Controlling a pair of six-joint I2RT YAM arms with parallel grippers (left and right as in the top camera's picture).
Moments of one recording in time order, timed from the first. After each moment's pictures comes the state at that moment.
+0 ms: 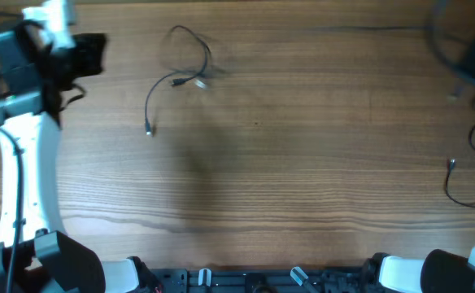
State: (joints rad) left arm 0.30 1.54 1.35 -0.39 0.57 -0.12; right arm -0.34 1.52 1.86 -1.19 0.08 0.22
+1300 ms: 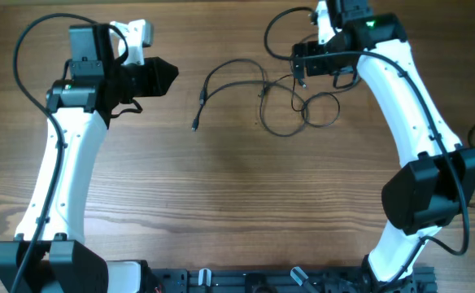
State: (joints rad) left arm -0.01 1.54 1.35 -0.67 0.54 -0.13; right arm 0.24 1.96 1.85 -1.06 -0.05 0.08
